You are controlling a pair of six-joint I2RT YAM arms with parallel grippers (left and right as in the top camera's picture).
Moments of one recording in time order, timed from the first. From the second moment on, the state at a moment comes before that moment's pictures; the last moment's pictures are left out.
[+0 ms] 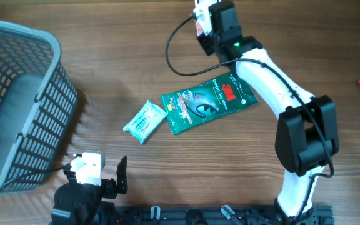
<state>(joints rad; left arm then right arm) -0.22 0.01 0.52 -1.04 -0.05 -0.10 0.38 2.04 1.62 -0.24 0.16 -0.35</state>
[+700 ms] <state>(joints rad) -0.22 0.01 0.52 -1.04 -0.05 -0.10 0.35 2.27 1.67 0.23 0.37 -0.94</state>
